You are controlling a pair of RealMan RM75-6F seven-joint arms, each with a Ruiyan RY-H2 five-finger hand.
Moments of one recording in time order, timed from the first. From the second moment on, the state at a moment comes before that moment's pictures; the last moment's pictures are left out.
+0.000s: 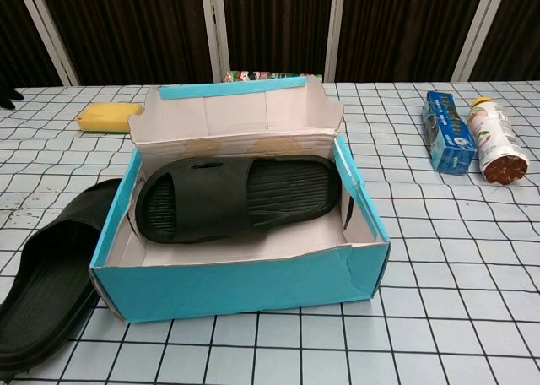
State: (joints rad) left arm -0.50 -1.03 0.00 -1.87 1.17 1.09 0.26; right arm 0.07 -1.02 0.01 -1.66 -1.45 1.35 0.06
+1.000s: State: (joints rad) left arm -0.74 -1.26 -0.04 -1.63 0.96 0.74 0.32; right arm 0.07 -1.02 0.02 -1.67 -1.45 1.35 0.06
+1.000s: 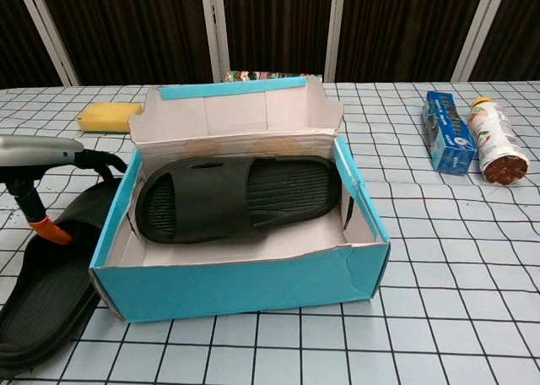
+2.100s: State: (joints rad) left arm -0.72 -1.21 -0.01 -1.66 0.94 0.89 0.40; right arm 0.07 -1.01 0.01 -1.68 -1.45 1.36 0.07
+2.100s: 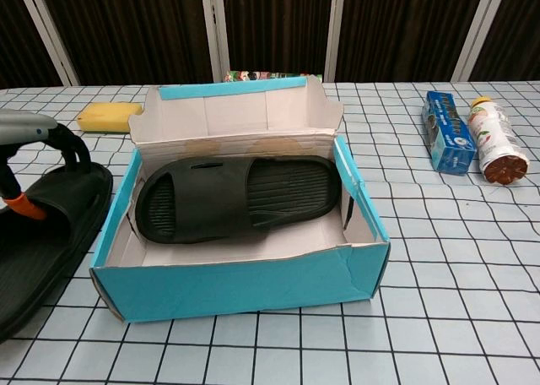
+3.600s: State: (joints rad) left arm -0.97 -1.29 -0.15 -1.95 1.57 0.92 0.97; right arm 0.06 -0.99 0.01 -1.66 -1.45 1.37 0.13
